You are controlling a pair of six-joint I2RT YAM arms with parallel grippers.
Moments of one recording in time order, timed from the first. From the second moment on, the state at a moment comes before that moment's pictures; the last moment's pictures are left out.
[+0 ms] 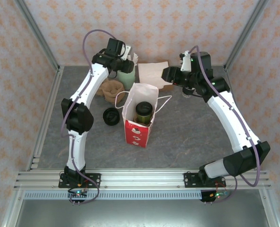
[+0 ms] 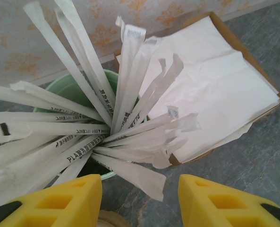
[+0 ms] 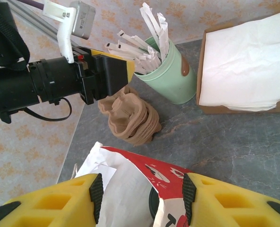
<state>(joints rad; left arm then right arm) -0.29 2.19 2.28 -0.88 0.08 -0.01 0.34 1.42 1.58 -0.70 -0.37 0.51</state>
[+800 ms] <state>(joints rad) -0.29 2.22 2.30 -0.88 0.06 0.01 0.34 1.46 1.58 -0.70 -0.37 0.50</state>
